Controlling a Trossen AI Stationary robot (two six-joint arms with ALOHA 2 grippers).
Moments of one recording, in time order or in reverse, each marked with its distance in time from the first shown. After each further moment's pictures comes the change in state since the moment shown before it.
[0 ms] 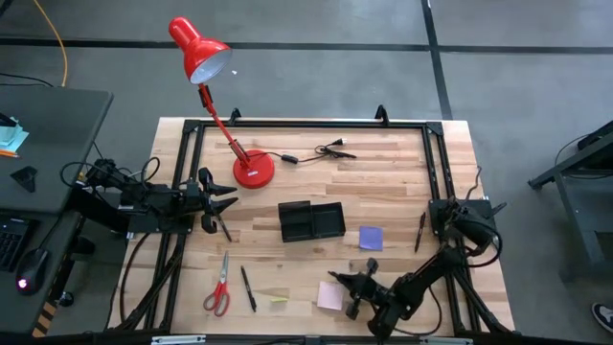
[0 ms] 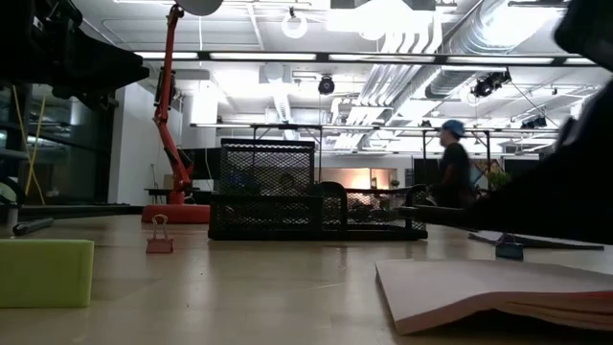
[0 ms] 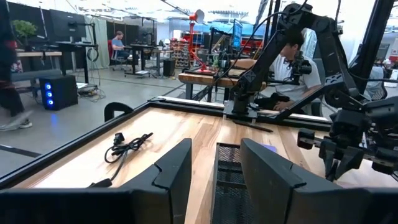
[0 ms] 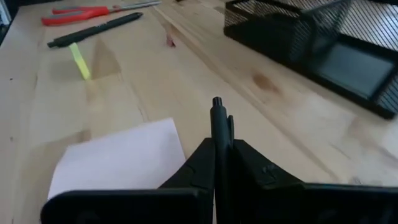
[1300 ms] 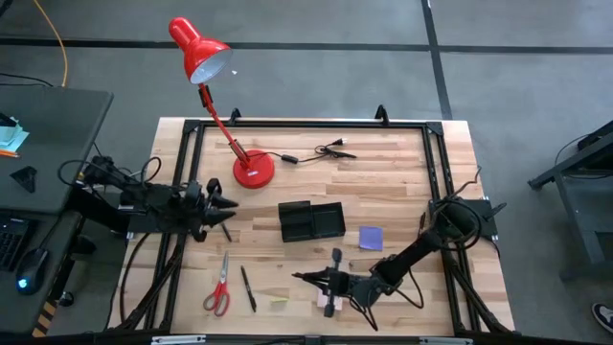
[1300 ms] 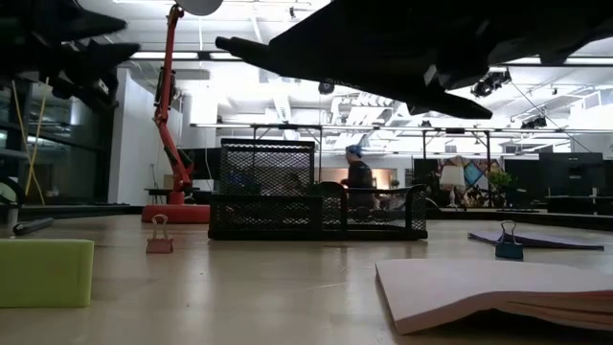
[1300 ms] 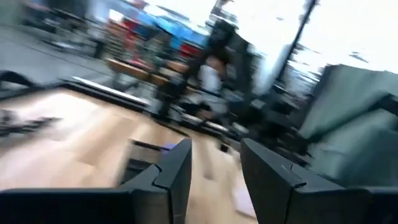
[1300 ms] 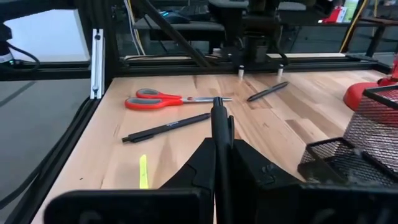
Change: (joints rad) left arm 0.000 0.088 -0.004 0.143 0.206 -0.280; right arm -0.200 -0.007 0.002 0.759 -0.293 -0.841
